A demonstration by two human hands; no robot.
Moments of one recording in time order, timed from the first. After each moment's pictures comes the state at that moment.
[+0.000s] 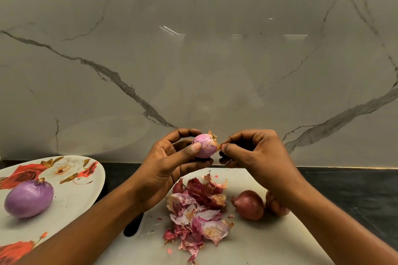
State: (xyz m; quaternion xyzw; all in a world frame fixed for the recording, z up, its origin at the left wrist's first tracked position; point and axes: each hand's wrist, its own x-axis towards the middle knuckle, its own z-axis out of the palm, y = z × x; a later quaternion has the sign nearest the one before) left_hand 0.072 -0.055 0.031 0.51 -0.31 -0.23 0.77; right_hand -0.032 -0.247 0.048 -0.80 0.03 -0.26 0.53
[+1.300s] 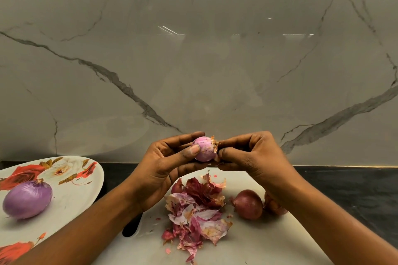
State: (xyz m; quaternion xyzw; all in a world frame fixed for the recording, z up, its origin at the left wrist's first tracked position) left_hand 0.071 -0.053 0.031 0.52 -0.30 -0.23 0.77; right_hand -0.035 -0.242 0.051 -0.75 0.03 -0.19 0.63
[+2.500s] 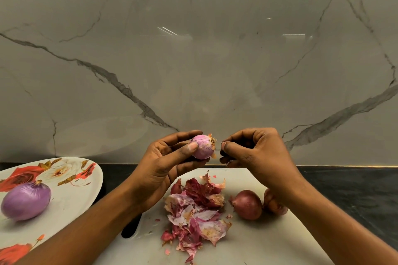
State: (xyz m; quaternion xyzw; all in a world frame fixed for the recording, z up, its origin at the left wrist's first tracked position) left_hand 0.076 -0.054 0.028 0.51 -0.30 -0.22 0.78; right_hand -0.032 -0.250 0.048 -0.79 0.04 -0.27 0.54
